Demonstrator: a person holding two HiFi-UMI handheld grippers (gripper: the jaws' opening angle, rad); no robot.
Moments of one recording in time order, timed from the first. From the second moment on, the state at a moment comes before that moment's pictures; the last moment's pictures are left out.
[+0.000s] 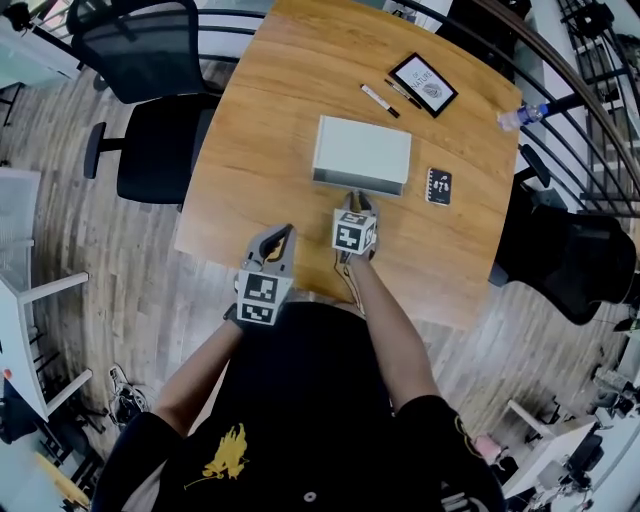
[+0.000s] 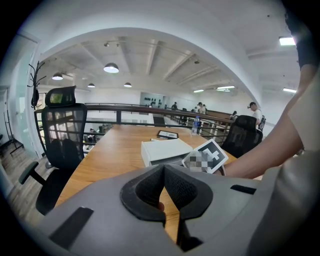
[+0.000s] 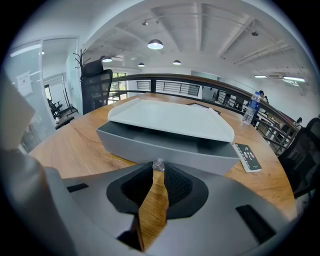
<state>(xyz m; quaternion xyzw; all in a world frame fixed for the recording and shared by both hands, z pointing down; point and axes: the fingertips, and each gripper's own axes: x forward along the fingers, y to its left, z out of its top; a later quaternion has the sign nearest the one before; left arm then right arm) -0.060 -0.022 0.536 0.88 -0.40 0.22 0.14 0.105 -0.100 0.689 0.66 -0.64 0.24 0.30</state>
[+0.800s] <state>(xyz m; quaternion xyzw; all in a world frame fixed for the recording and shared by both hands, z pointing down) -0.050 -0.018 0.539 0.88 -0.39 0.22 0.14 0.104 -0.091 0.691 0.65 -0.65 0.24 0.31</state>
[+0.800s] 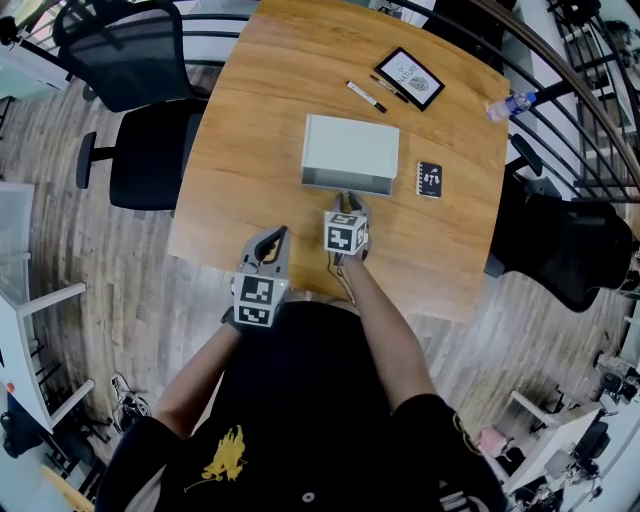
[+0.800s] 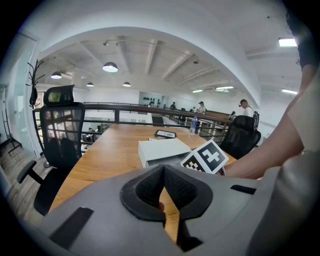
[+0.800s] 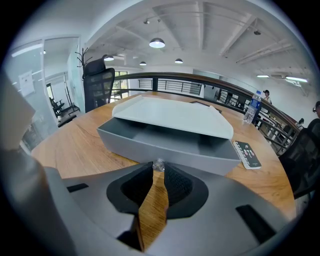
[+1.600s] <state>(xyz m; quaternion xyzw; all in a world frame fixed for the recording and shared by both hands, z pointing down) -0.046 -0.014 0.543 0.88 -0.38 0.22 0.14 0.103 -0.079 0.691 0.65 -0.65 0.25 0.32</state>
